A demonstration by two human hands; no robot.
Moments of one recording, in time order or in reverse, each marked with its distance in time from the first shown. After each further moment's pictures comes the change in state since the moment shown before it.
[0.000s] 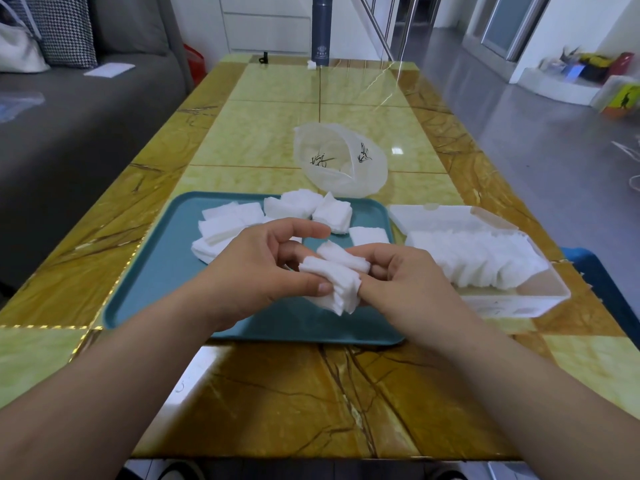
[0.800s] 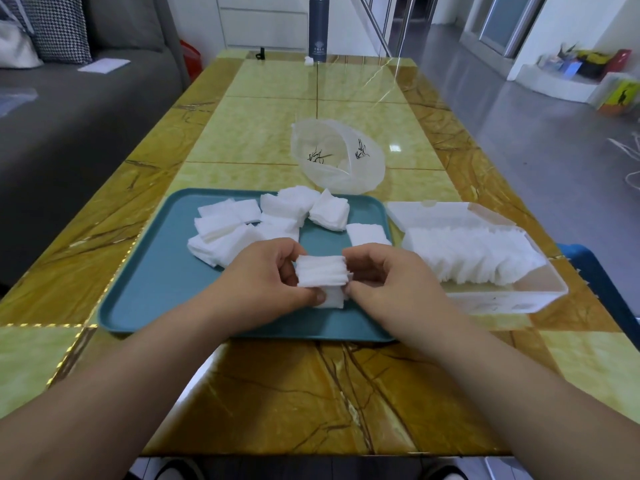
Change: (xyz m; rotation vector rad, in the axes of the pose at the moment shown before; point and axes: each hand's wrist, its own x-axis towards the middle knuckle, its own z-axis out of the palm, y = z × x) left_hand 0.009 -0.023 0.006 0.470 0.106 -0.015; right_hand 0.007 0.013 0.005 -0.253 0.083 -0.024
